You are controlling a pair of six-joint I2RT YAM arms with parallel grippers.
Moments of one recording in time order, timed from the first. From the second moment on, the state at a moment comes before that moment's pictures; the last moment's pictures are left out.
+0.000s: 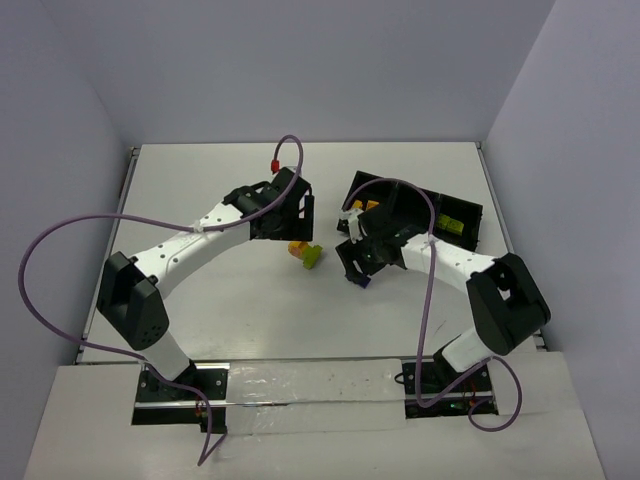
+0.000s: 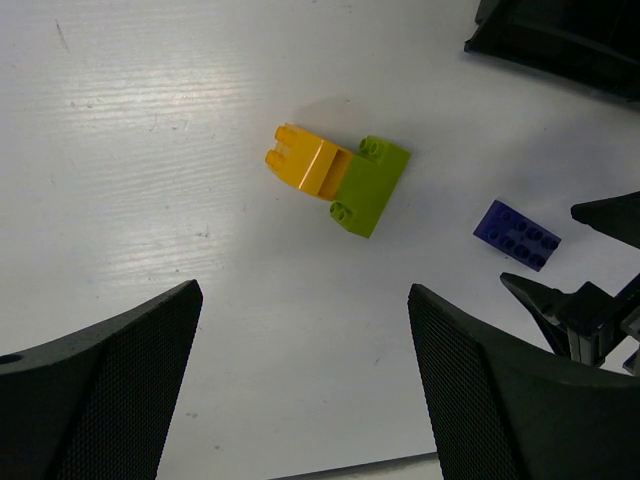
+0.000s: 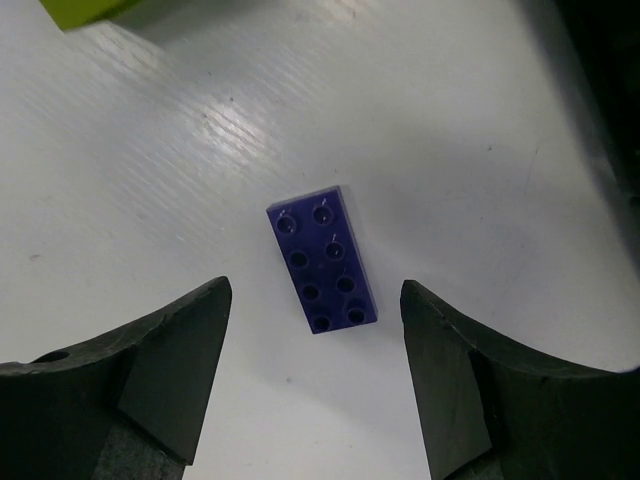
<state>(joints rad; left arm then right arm) -0.77 1.65 1.48 -0.83 -0.28 -0.58 0.54 1.50 0.86 -0.38 -0.15 -0.01</state>
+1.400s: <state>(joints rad) -0.71 1.64 1.46 -0.83 -0.33 -0.54 0.39 1.19 0.92 -0.40 0.18 0.13</state>
